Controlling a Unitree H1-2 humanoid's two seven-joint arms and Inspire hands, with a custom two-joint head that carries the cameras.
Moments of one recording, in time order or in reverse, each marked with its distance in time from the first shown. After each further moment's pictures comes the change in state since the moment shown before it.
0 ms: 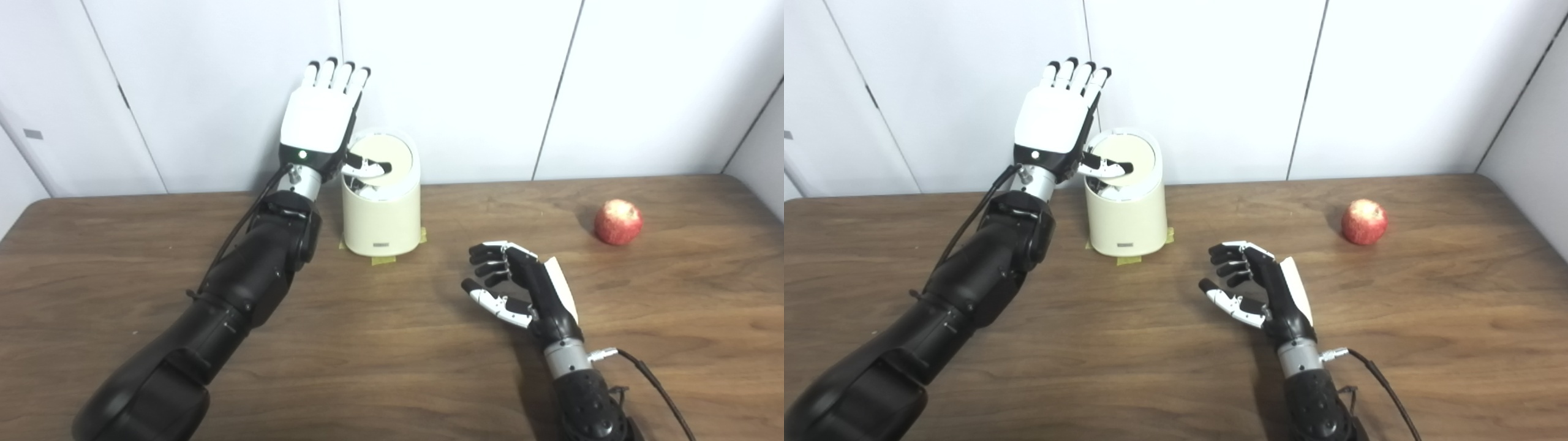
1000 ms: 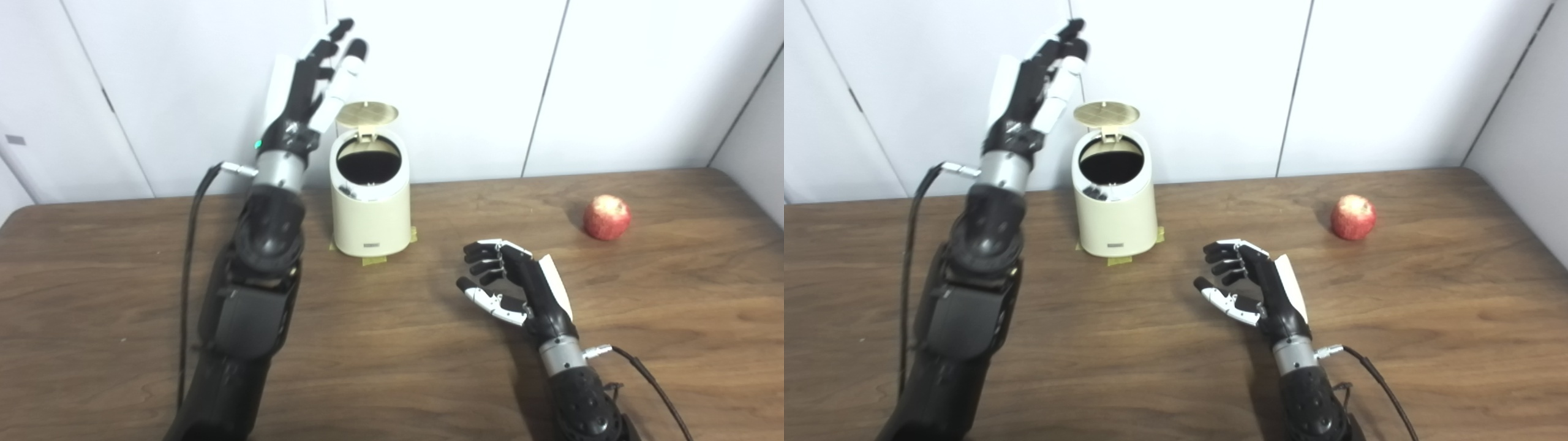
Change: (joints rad) left arm 0.250 -0.182 0.463 -0.658 -0.677 -0.046 -0.236; right arm 0.003 0.003 -0.001 -0.009 -0.006 0.007 0.000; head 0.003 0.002
